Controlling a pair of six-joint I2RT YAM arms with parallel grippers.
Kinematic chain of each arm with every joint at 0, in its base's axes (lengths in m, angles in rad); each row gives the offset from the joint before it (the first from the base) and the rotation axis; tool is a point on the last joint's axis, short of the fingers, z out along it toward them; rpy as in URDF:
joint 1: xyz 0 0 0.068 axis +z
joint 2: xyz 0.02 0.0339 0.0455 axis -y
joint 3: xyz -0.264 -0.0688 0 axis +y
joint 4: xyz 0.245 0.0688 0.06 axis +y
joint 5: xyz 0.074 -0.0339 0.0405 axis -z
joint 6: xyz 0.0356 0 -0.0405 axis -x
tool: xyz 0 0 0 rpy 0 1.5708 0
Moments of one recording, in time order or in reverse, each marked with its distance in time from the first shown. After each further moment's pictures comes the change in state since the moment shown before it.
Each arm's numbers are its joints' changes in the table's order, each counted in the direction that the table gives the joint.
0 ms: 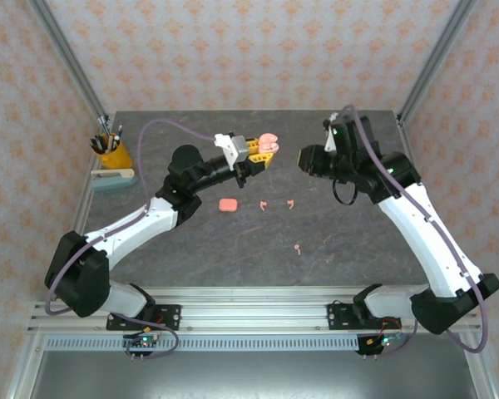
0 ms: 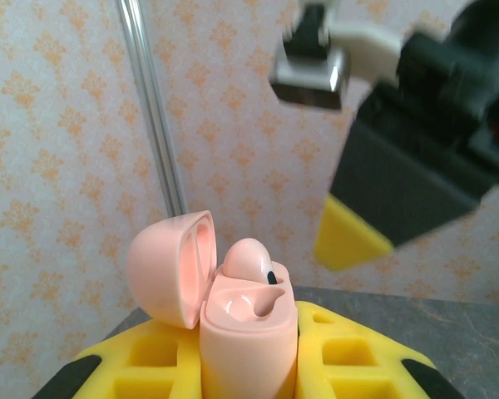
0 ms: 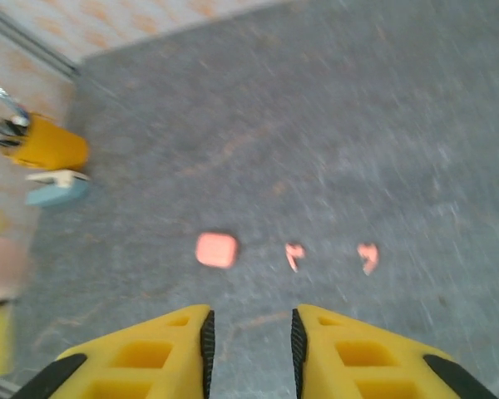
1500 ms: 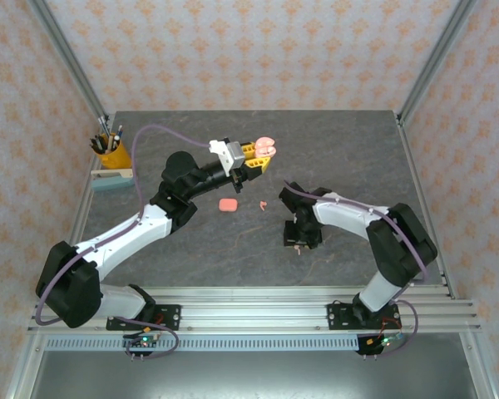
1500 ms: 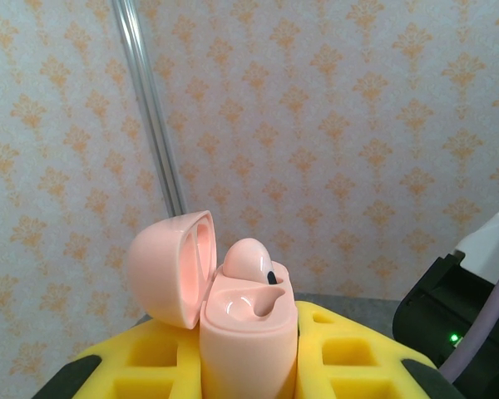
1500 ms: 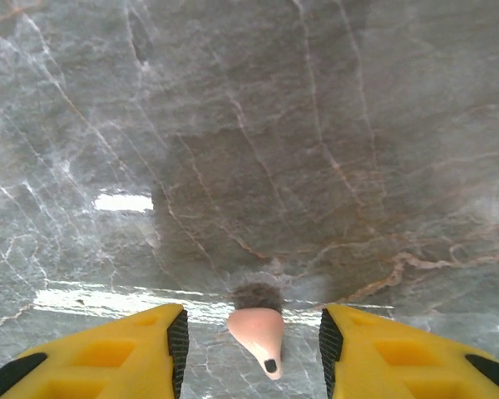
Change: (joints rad) left arm -0.020 0.079 0.043 0.005 -0.025 -0.025; right arm 0.109 -0.386 0.555 -0.171 -0.071 -0.043
